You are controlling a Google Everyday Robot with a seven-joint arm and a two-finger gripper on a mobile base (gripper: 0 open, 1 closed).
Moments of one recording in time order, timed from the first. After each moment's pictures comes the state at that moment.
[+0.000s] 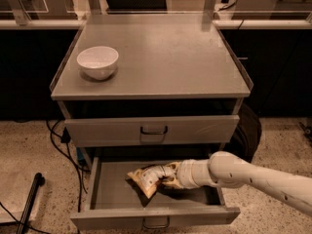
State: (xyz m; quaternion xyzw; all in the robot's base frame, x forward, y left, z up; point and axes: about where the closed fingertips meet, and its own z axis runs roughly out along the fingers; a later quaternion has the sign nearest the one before) arm 0.520 -0.055 0.475 -0.60 0.68 0.18 0.37
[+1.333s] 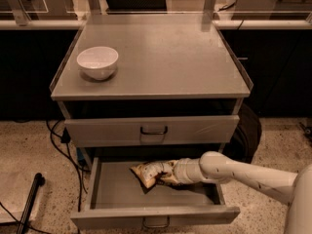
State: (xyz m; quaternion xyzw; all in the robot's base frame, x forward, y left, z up) arm 0.580 -0.060 0.389 -0.58 0.71 0.17 0.37
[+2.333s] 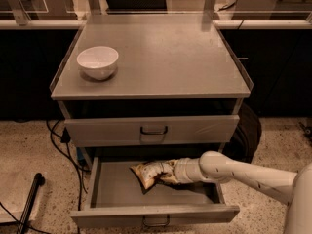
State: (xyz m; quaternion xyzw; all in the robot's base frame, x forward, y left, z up) arm 0.580 -0.060 0.389 -0.58 0.71 0.17 0.37
